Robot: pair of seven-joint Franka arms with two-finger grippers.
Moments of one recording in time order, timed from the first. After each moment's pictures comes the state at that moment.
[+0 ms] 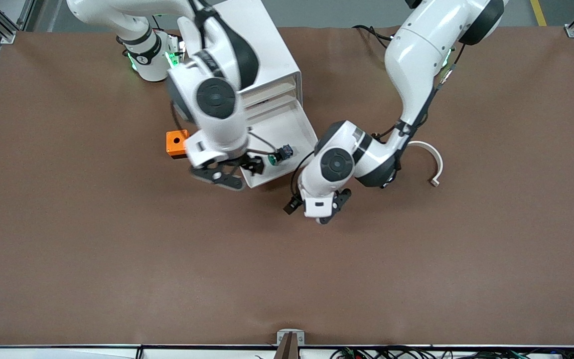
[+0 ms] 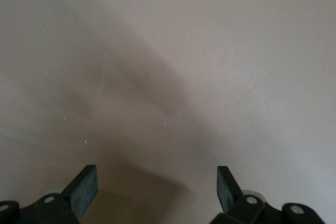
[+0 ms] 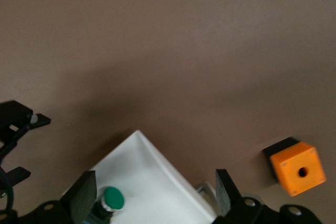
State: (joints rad) left arm -0.55 0.81 -0.21 -1.37 -0.08 2.22 -1.43; right arm 0.60 0.41 -0.06 -1.44 0.00 1.78 0.79
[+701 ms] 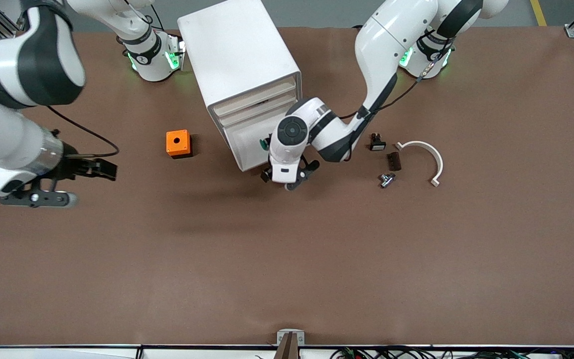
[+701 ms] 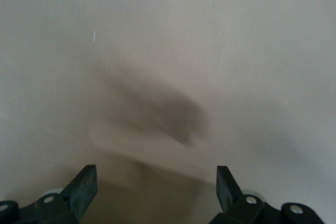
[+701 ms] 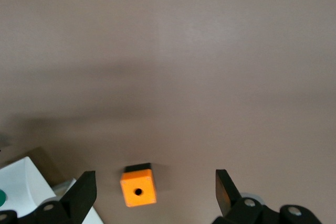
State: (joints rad) left arm -0.67 0.80 -0.26 -1.49 -0.03 2.28 -1.56; right arm 0.15 0.25 -0.06 -1.44 -0.01 1.58 0.10
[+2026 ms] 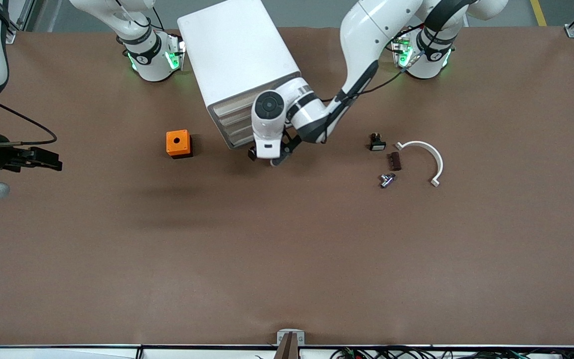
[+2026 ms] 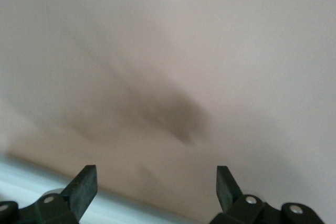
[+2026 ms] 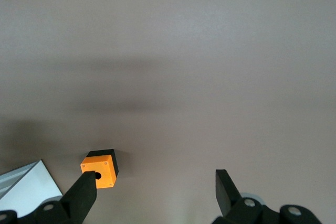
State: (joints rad) left arm -0.69 0.76 -0.27 -1.50 0.07 2.26 -1.75; right arm 0.00 0.22 -0.05 -1.44 -0.01 1.52 -0.07
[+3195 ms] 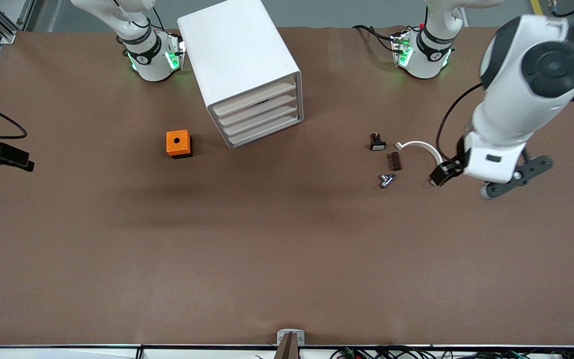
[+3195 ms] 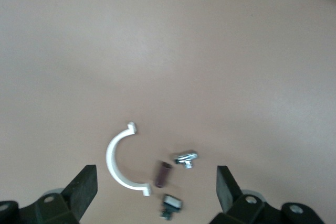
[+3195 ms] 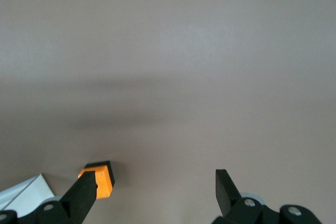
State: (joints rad) left arm -0.06 0.18 -0.27 -1.50 0.19 1.65 -0.72; right arm -0.05 0.20 -0.05 -1.37 -0.01 1.50 -0.07
